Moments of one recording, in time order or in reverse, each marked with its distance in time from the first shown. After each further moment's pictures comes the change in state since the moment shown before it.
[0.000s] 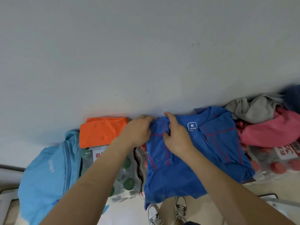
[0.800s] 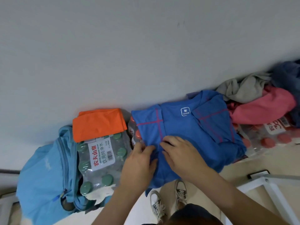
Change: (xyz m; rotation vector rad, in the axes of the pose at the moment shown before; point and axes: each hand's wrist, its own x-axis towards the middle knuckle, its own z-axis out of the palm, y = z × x) left_hand -0.110 0.033 0.080 -0.072 0.240 -0.059; right_hand -0.095 0.022 0.002 -0.495 -0.050 -0.326
